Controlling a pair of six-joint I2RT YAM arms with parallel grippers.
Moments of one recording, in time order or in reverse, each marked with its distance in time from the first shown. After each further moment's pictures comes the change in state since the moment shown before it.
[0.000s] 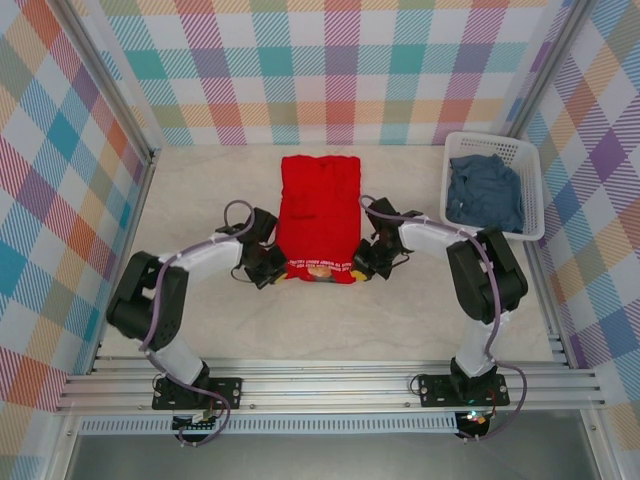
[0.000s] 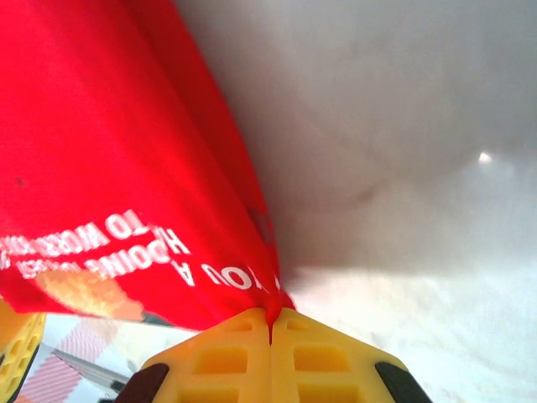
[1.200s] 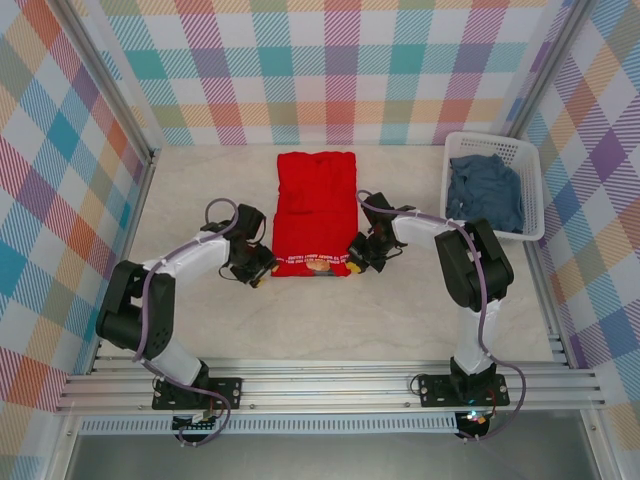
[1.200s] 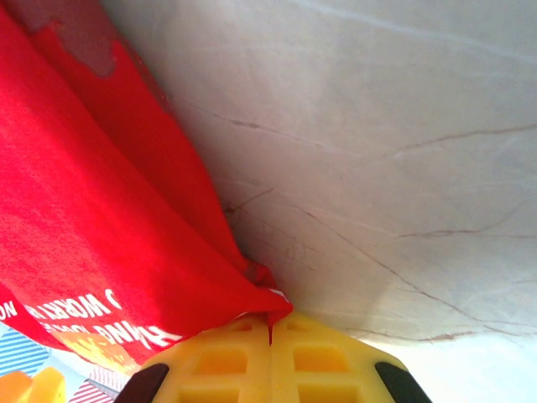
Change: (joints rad) left arm 0.092 -0.040 0.039 -0.101 -0.059 -0.068; right arm -0.031 0.142 0.113 0.055 0.000 0.072
